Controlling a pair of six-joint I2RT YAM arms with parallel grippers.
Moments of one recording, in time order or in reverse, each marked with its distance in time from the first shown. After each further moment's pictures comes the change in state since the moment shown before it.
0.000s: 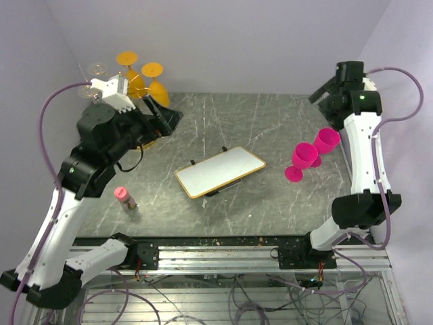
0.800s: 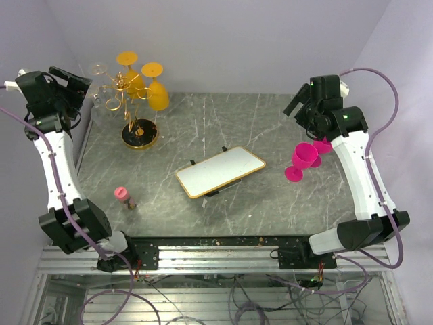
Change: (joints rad) left arm 0.874 0.453 0.128 0.100 0.214 -0.206; right arm 0.282 -0.190 -0.179 0.099 0.023 -0.084
